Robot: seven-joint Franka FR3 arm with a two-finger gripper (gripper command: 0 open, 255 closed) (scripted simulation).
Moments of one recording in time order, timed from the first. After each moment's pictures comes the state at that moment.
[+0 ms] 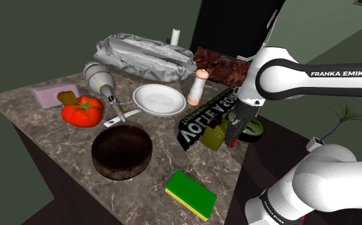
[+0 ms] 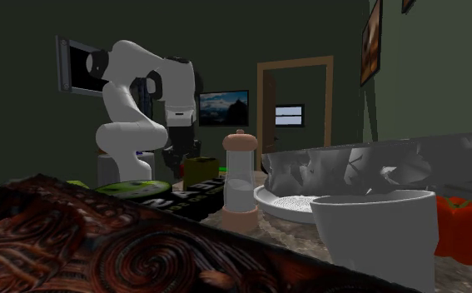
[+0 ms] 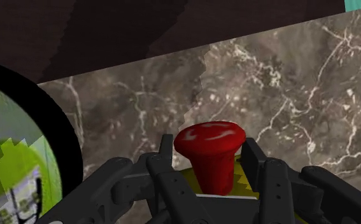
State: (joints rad) arm -0.04 -0.79 0.05 -2.86 0.20 1.90 -0.19
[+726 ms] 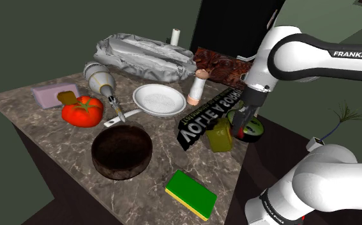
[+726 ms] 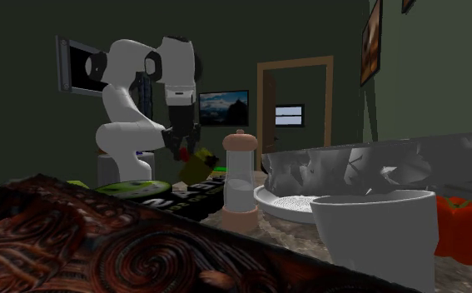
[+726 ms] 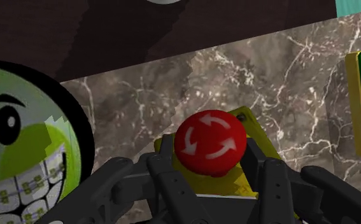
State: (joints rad) arm -0.04 -0.84 0.04 -2.74 0.19 1.73 -0.17
